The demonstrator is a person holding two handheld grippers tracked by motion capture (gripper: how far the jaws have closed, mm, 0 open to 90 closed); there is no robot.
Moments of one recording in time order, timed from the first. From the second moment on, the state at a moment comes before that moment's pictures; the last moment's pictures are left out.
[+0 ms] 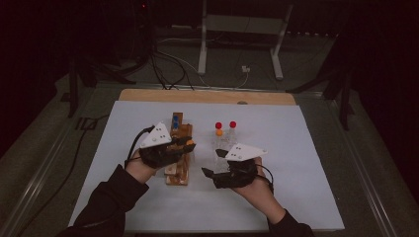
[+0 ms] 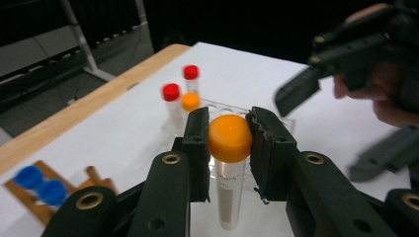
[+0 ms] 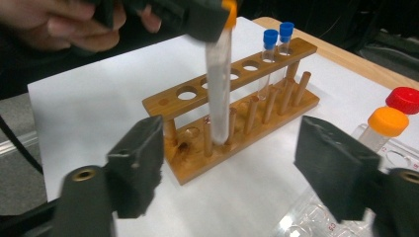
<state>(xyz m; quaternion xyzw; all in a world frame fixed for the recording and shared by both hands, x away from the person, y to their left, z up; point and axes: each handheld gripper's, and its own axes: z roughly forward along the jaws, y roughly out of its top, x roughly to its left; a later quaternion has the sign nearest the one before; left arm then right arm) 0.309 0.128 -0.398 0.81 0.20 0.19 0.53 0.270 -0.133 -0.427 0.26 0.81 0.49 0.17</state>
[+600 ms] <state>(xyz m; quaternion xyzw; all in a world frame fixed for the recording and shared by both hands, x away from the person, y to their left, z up) 0.343 0.158 -0.378 0.78 0.26 0.24 0.52 0.273 -0.143 -0.422 0.27 0.79 0.52 0.16</state>
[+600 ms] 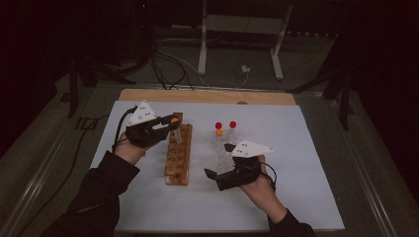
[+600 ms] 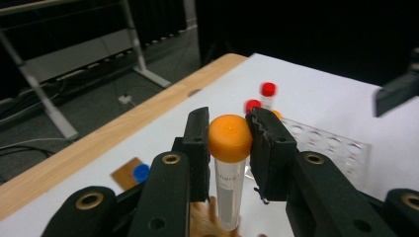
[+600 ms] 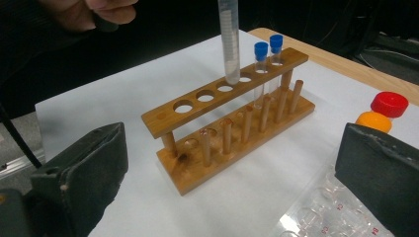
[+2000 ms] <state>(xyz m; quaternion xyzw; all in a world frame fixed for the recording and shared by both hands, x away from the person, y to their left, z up) 0.373 0.150 -0.442 0.82 0.30 0.24 0.42 0.275 -0.145 -0.424 0.28 0.79 0.52 0.17</state>
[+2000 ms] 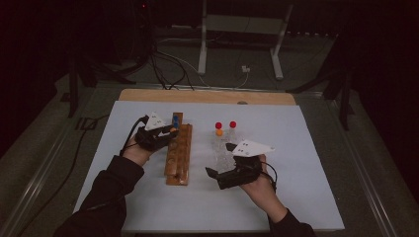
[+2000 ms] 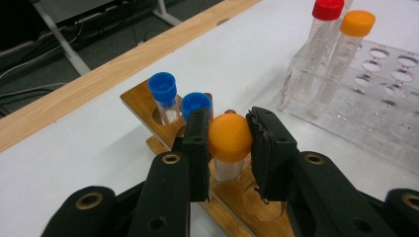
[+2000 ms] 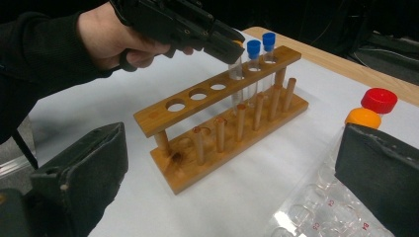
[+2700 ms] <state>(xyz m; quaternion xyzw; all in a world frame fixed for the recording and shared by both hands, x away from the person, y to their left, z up) 0.353 0.160 -0.431 0.80 0.30 0.23 0.47 0.293 -0.164 -0.422 0.28 0.78 0.52 0.19</state>
